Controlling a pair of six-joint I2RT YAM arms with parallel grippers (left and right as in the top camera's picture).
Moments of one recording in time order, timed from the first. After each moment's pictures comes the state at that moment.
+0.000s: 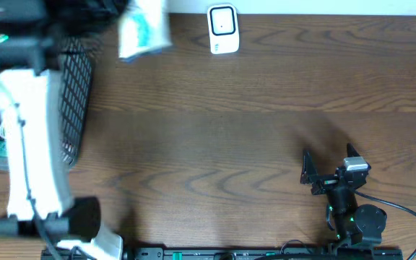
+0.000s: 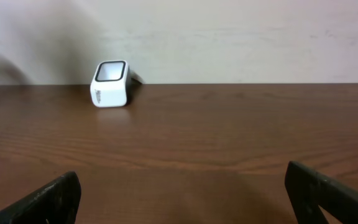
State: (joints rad) left arm -0.01 1.78 2.21 -1.05 0.61 -0.54; right arm -0.06 0.01 0.01 -0.06 -0.20 0.03
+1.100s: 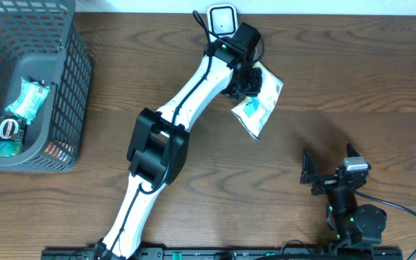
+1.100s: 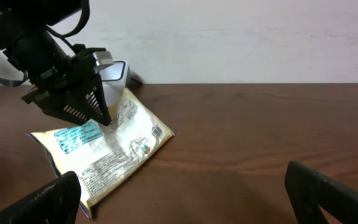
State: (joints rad) left arm -0.57 2.42 2.20 -1.00 0.31 -0.48; right arm -0.06 0.01 0.01 -0.06 -0.20 0.03
